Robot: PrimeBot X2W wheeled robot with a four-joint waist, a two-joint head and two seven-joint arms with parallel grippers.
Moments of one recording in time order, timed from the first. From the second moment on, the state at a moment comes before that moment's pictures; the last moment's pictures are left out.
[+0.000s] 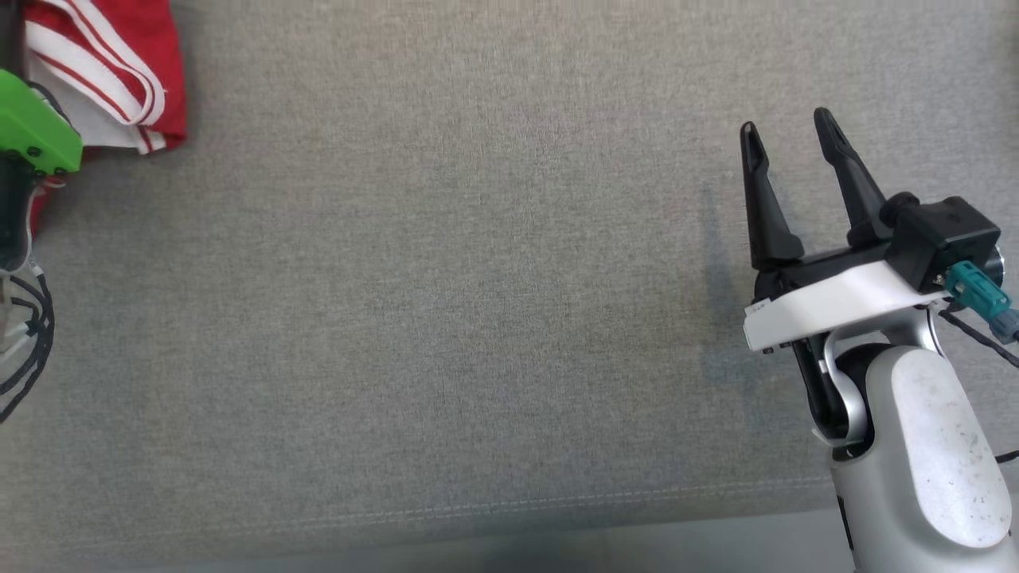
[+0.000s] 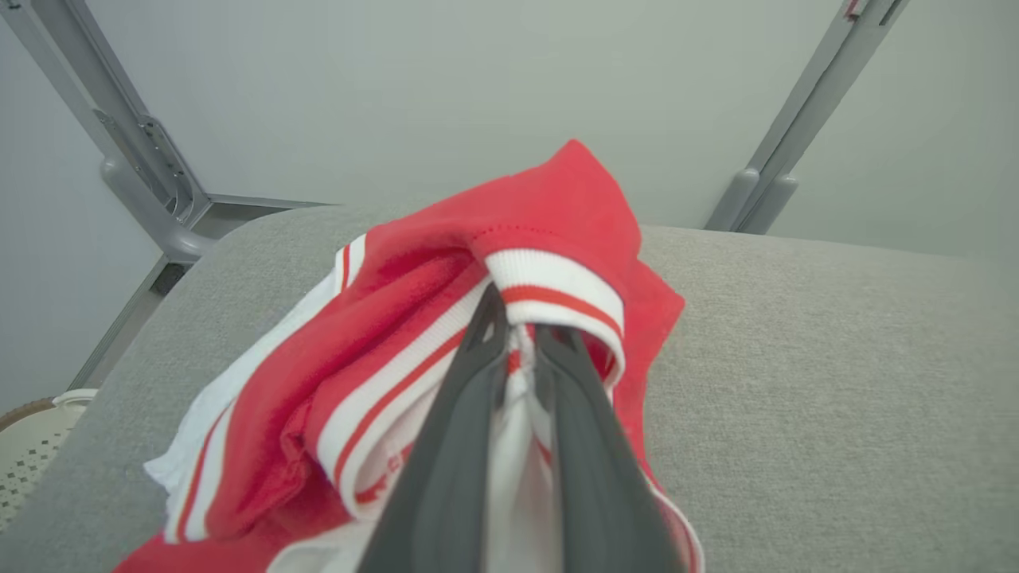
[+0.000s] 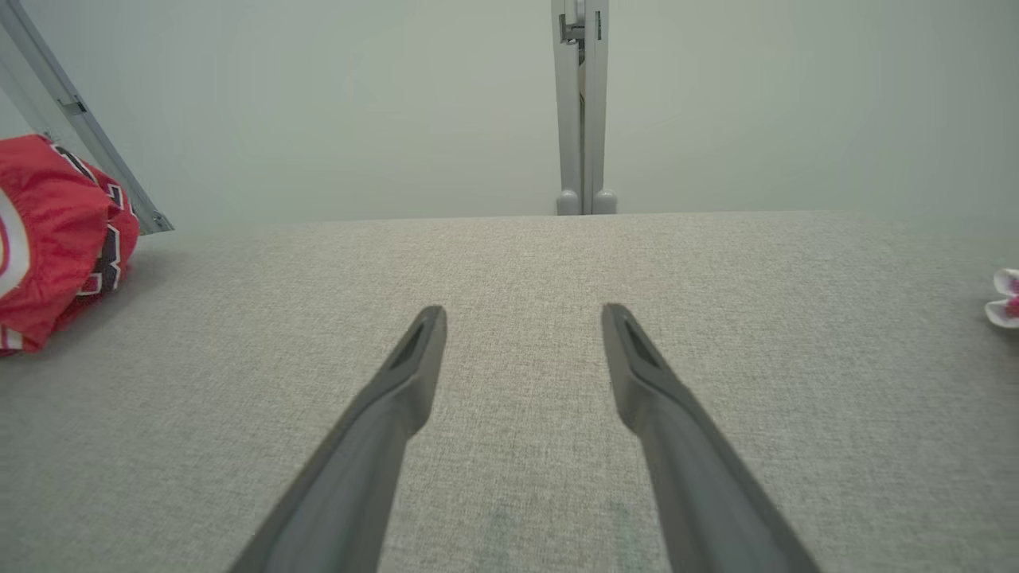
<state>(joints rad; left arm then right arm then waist) -0.95 0.58 -0.47 0.55 -0.90 0.05 0.05 -0.37 -0.05 0.07 -0.05 0.14 0.13 -0.04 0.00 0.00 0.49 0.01</state>
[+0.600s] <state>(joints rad) -0.79 0.40 -0.59 0.24 -0.91 0.09 0.03 -0.20 -0.05 0.00 0.01 0.18 0.13 -0.06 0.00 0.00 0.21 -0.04</state>
